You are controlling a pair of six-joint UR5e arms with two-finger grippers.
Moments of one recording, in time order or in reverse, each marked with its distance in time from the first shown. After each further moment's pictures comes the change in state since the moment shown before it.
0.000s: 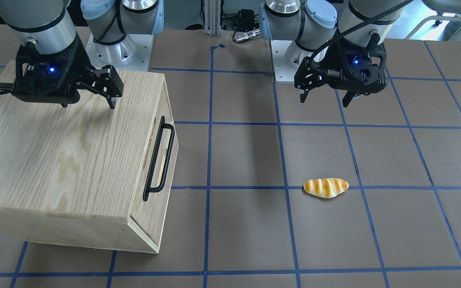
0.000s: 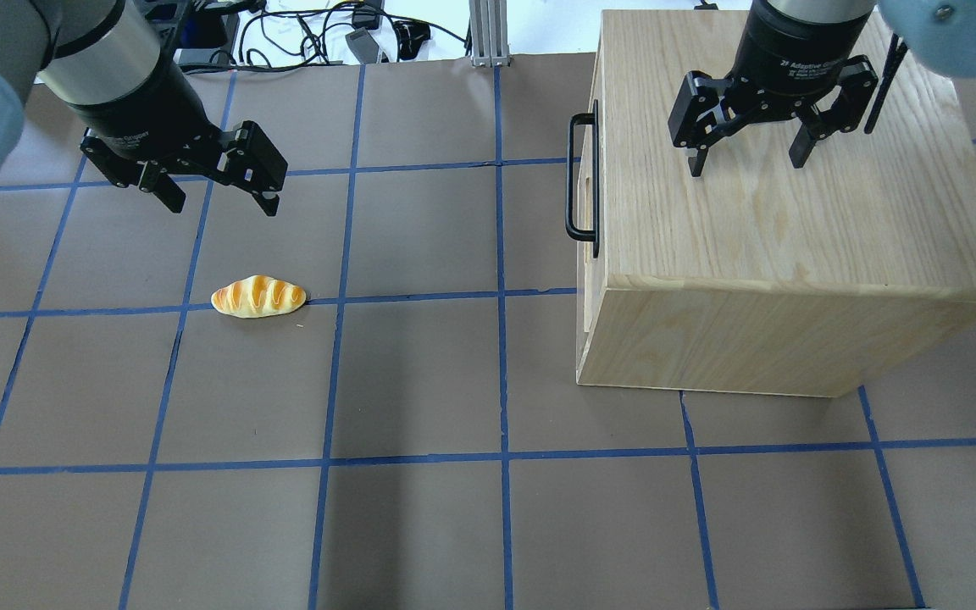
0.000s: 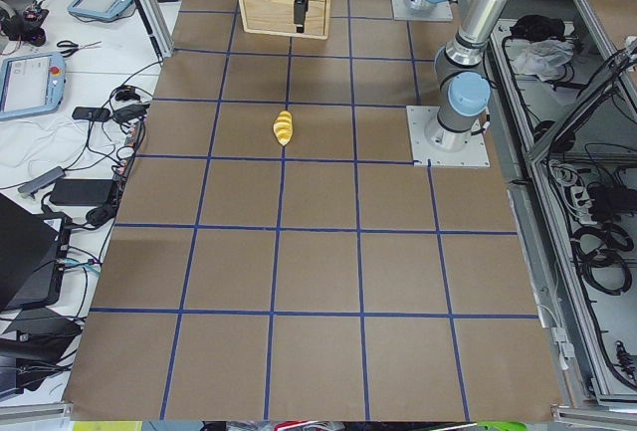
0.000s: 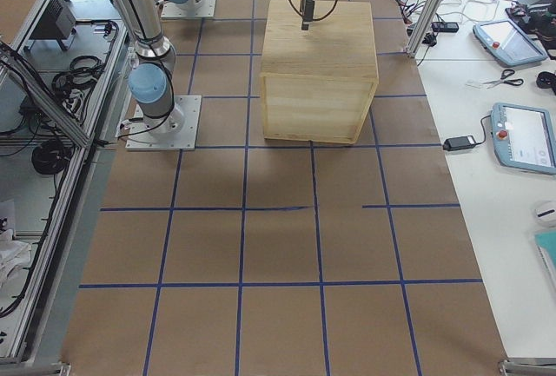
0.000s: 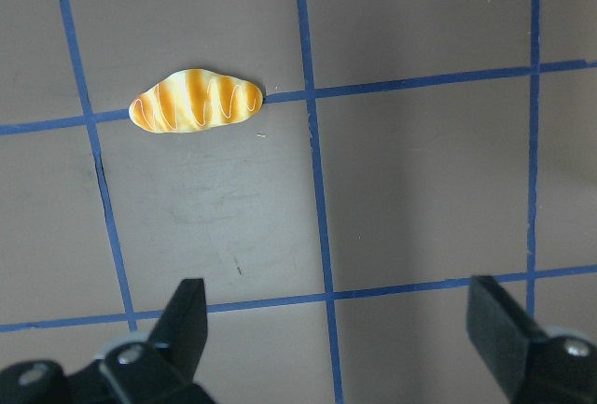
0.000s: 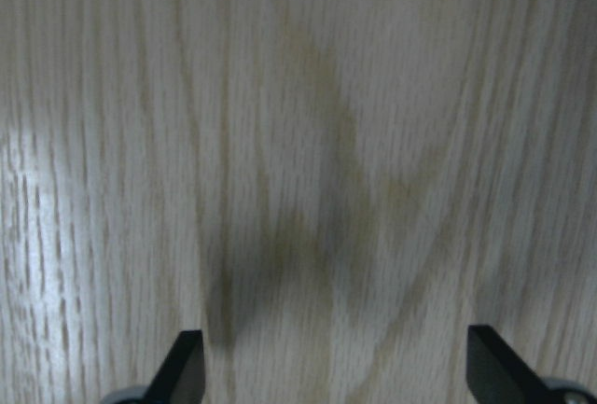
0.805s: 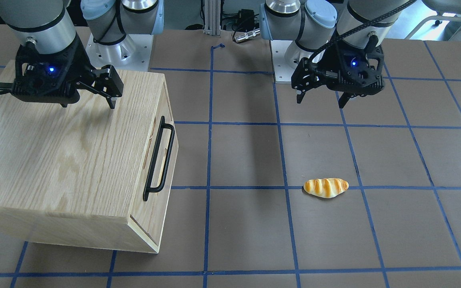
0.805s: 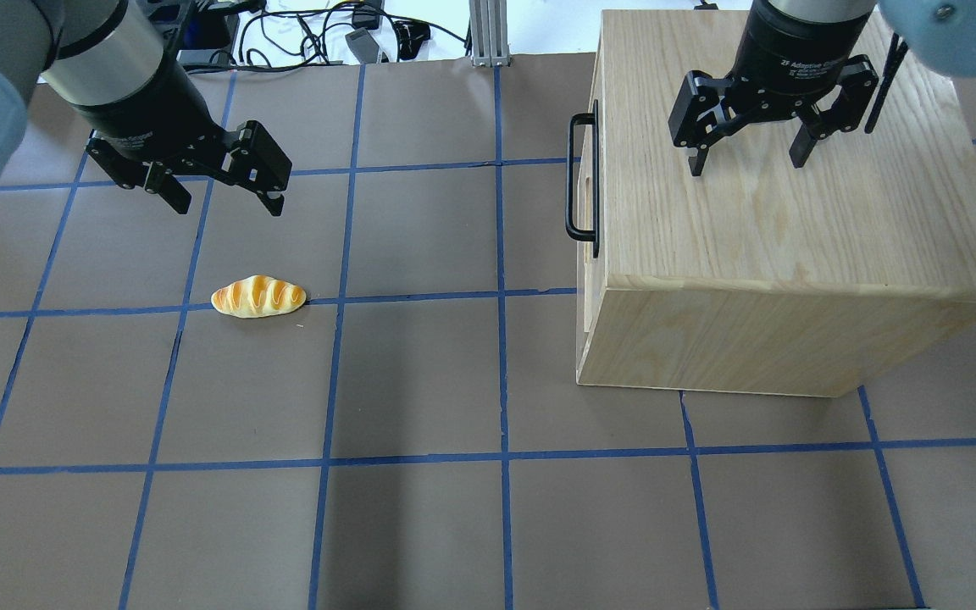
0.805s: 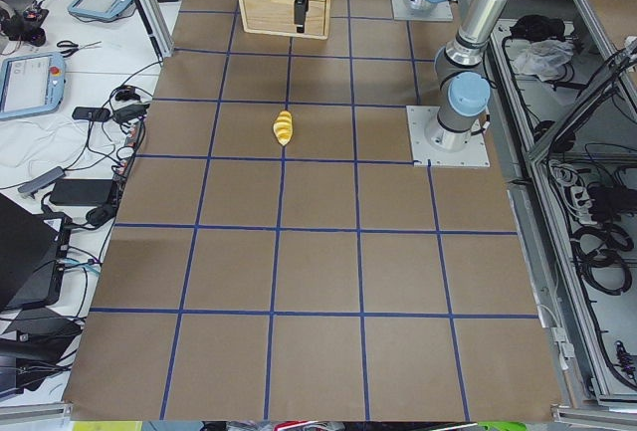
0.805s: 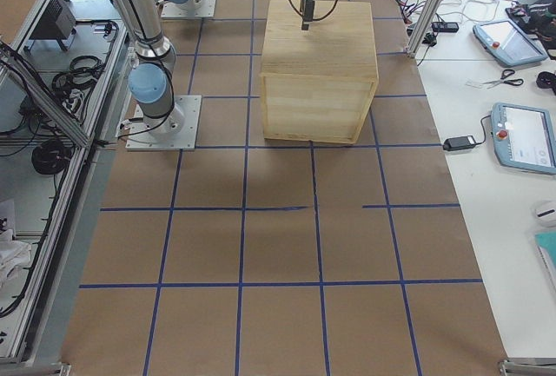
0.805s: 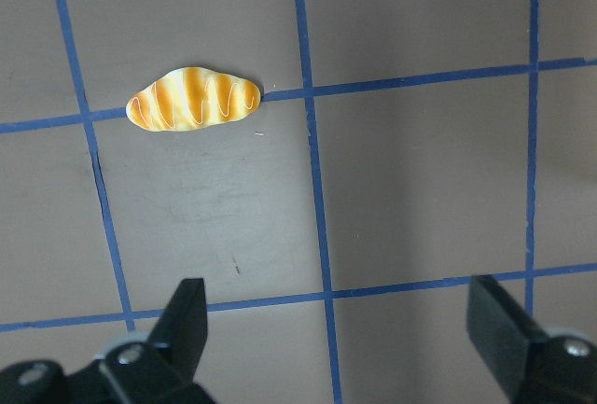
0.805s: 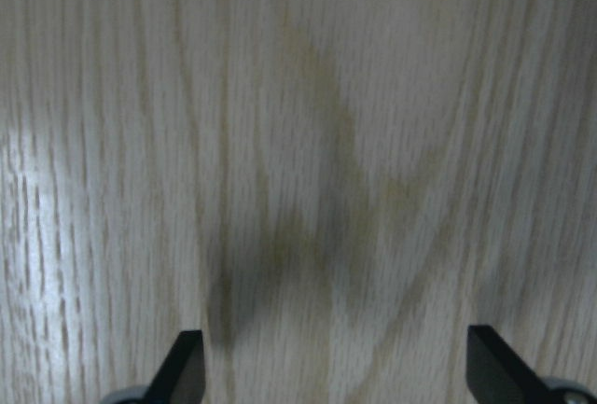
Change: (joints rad) left arm -0.003 -0.009 0.001 0.002 -0.054 -0.020; right arm -0.001 0.000 0.000 0.000 0.000 -0.001
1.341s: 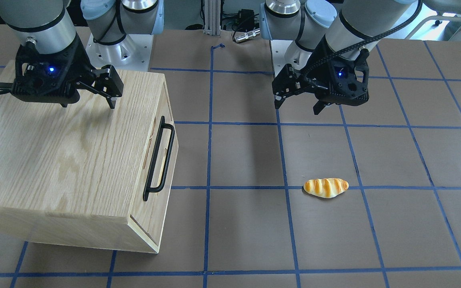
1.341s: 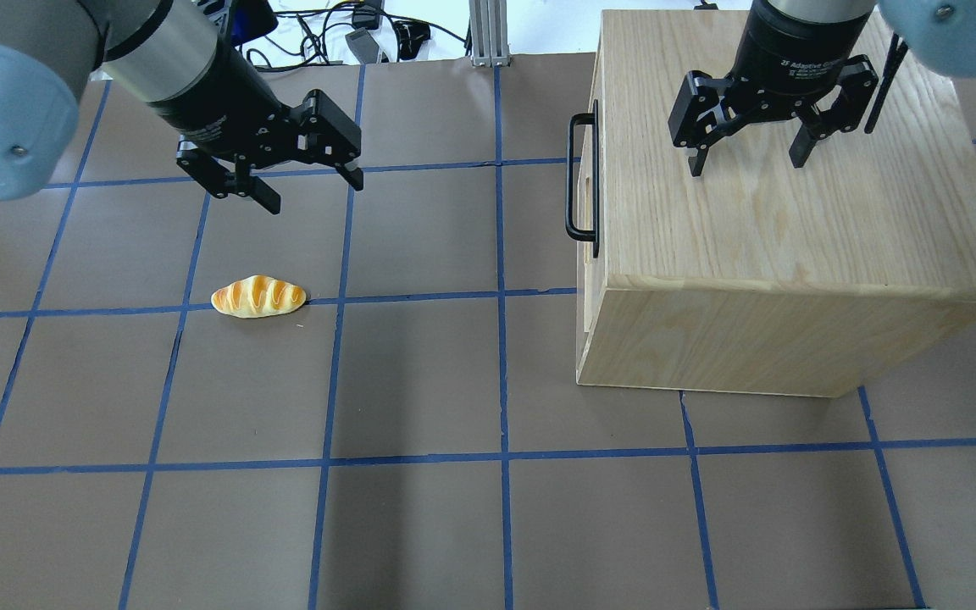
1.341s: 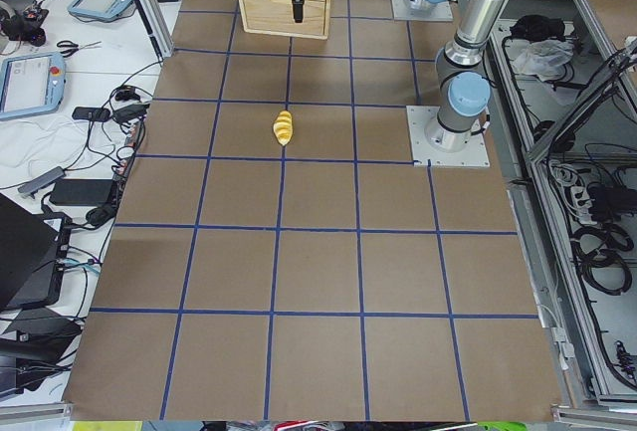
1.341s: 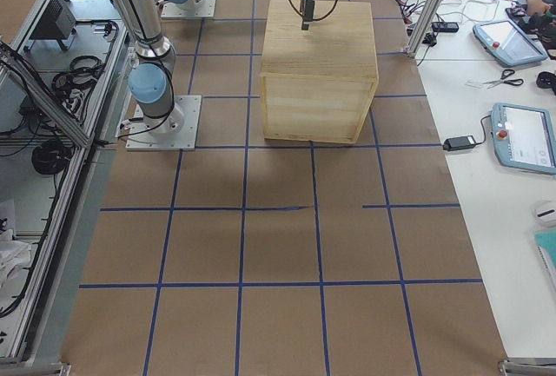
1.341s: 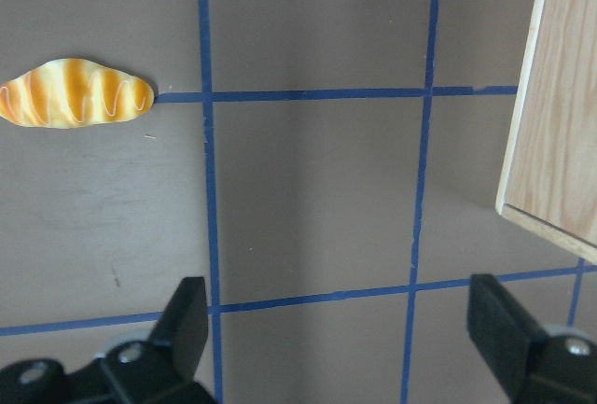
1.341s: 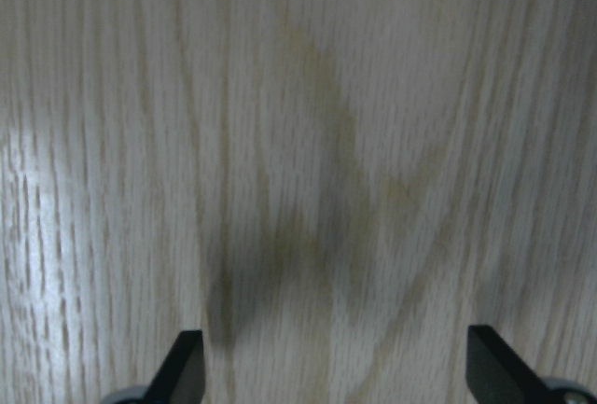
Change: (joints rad) left arm -0.027 -0.061 -0.001 0.076 -0.285 -0.200; right arm 0.001 0.000 0.000 0.000 0.000 0.001
